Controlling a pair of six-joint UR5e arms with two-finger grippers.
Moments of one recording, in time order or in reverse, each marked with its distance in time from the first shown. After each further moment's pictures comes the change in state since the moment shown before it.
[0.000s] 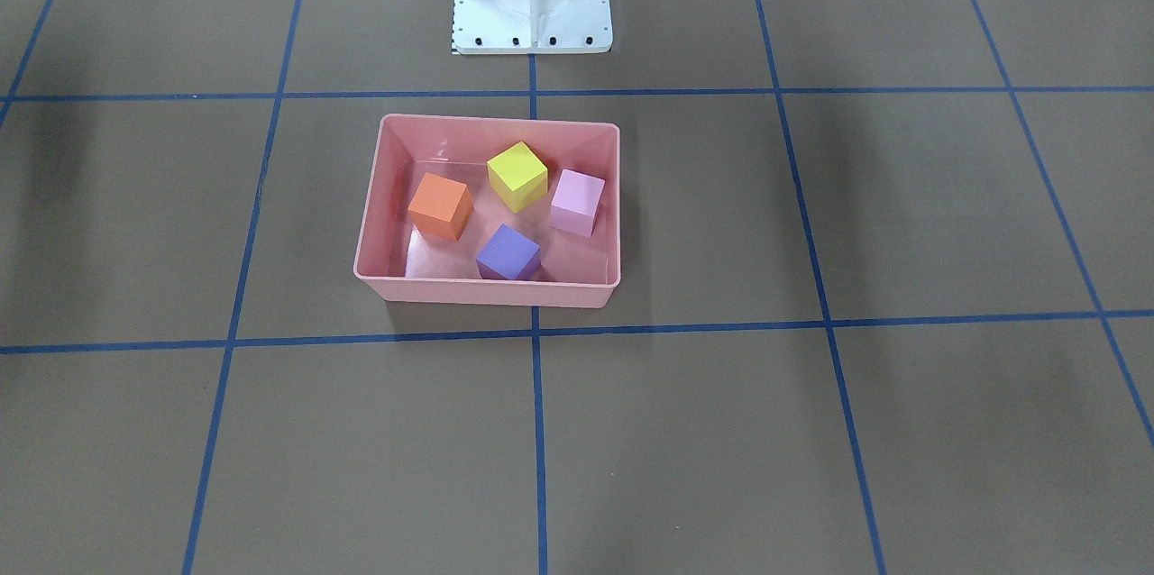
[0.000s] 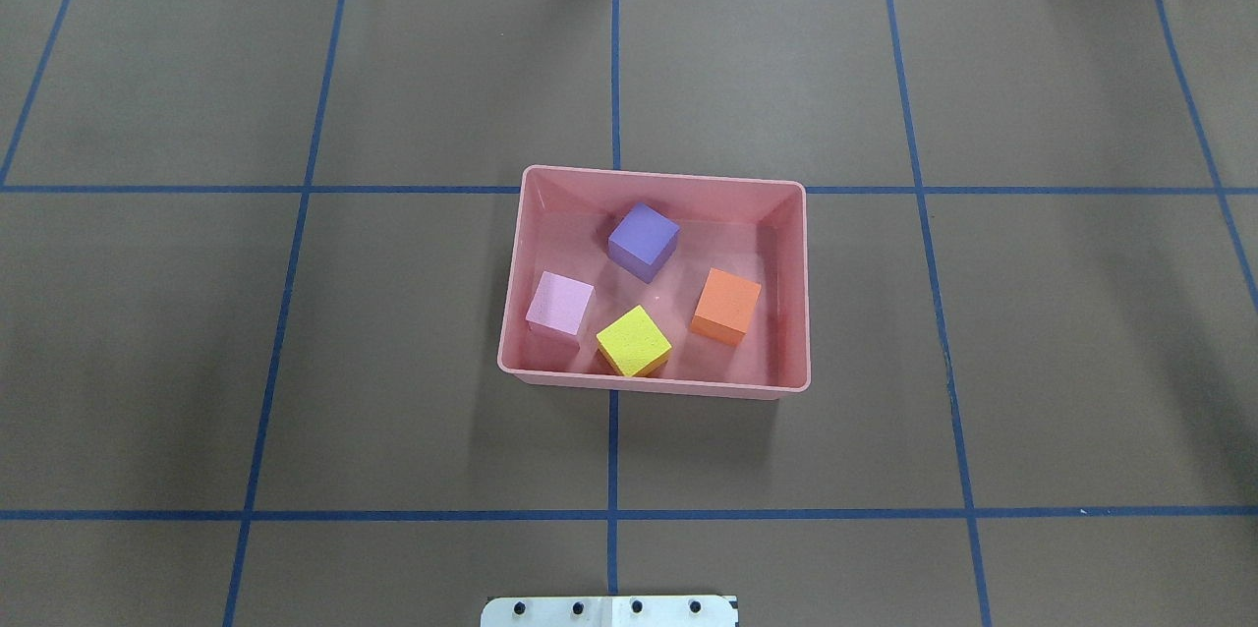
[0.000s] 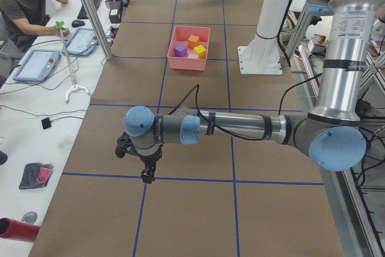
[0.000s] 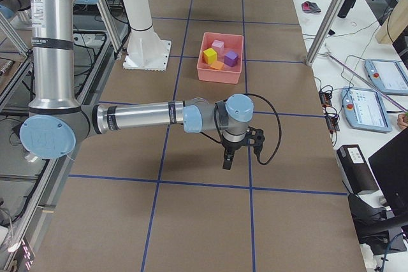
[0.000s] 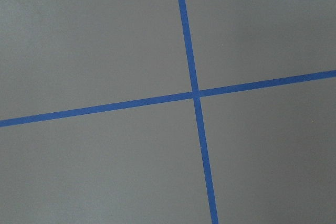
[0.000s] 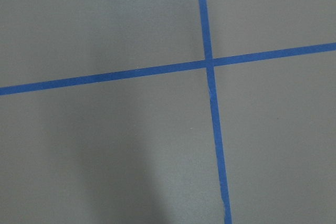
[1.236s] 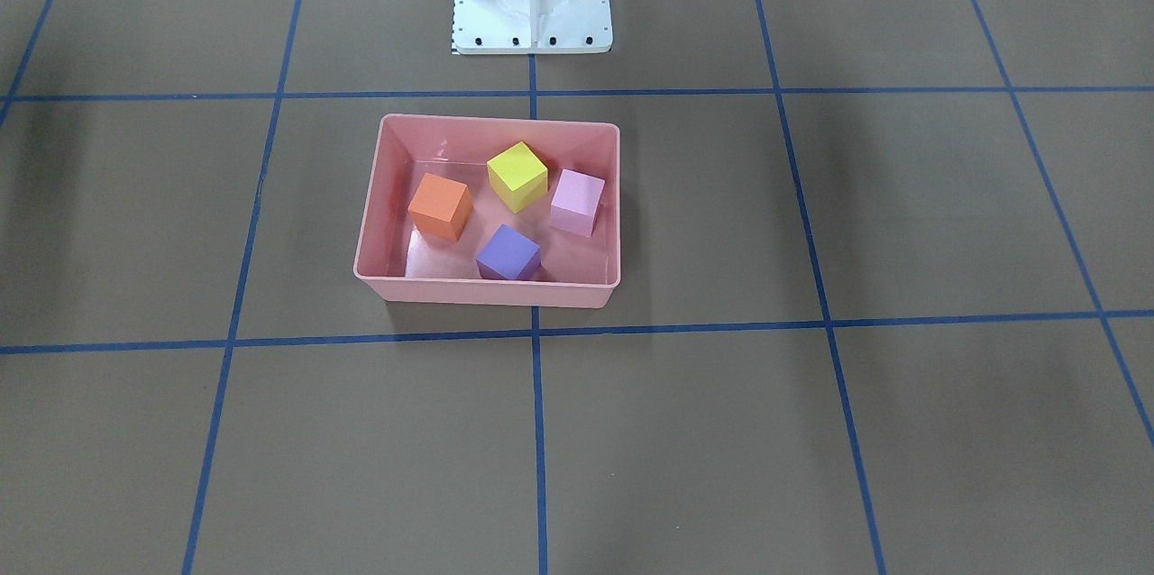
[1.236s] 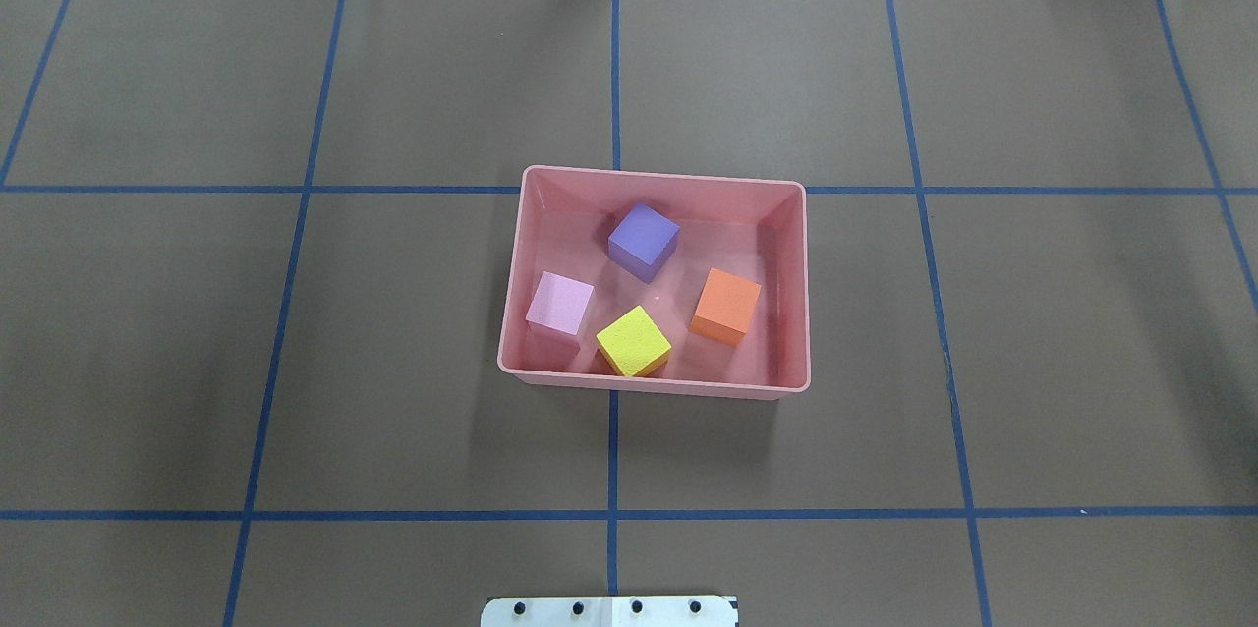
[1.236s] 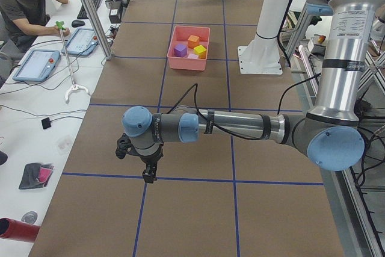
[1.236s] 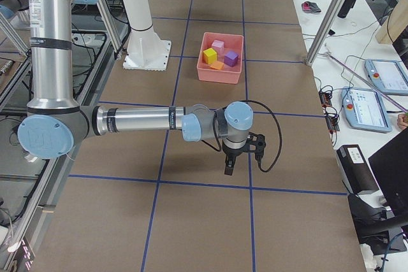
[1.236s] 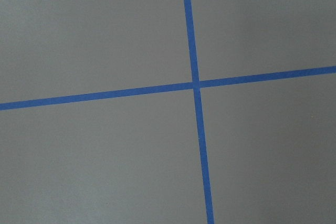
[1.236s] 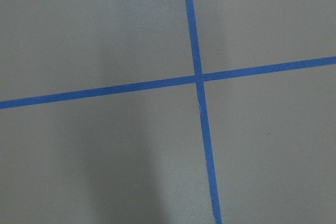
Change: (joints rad) left arm 0.002 -0.011 -0.003 0.042 -0.004 0.002; right arm 0.017 -0.002 -0.050 0.079 0.031 -0.003
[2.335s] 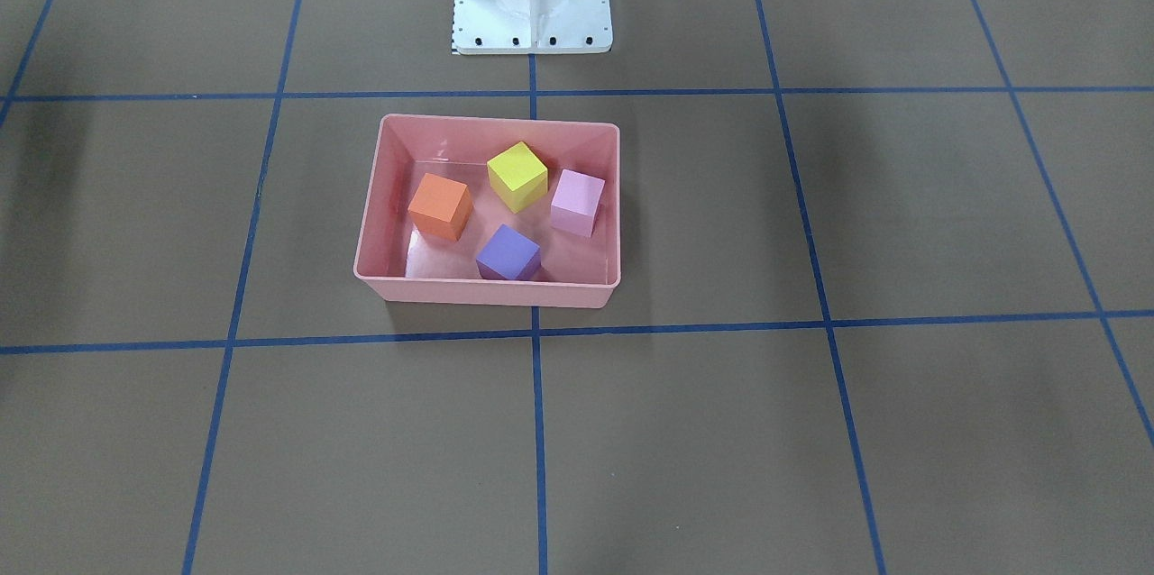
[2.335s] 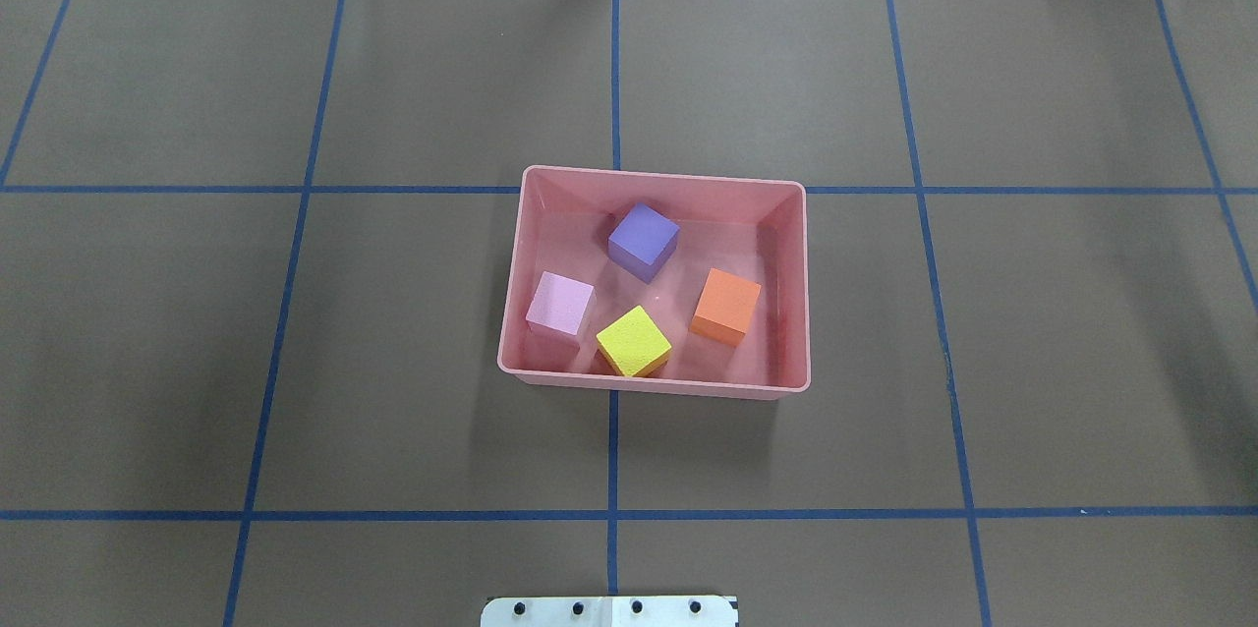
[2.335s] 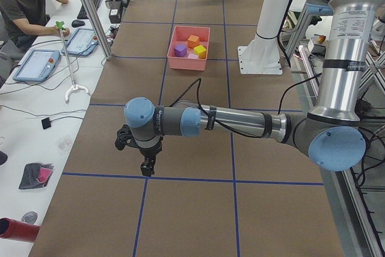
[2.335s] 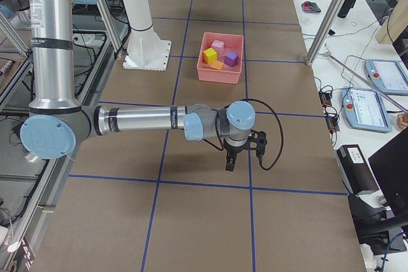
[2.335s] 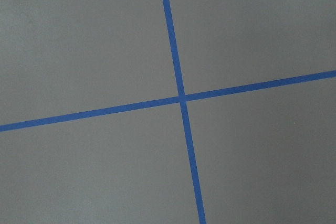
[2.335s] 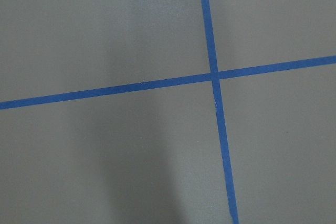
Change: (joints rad) left arm 0.000 0.008 -0.049 -0.010 0.001 -0.001; right arm -0.001 0.013 -0.004 0.000 0.062 0.001
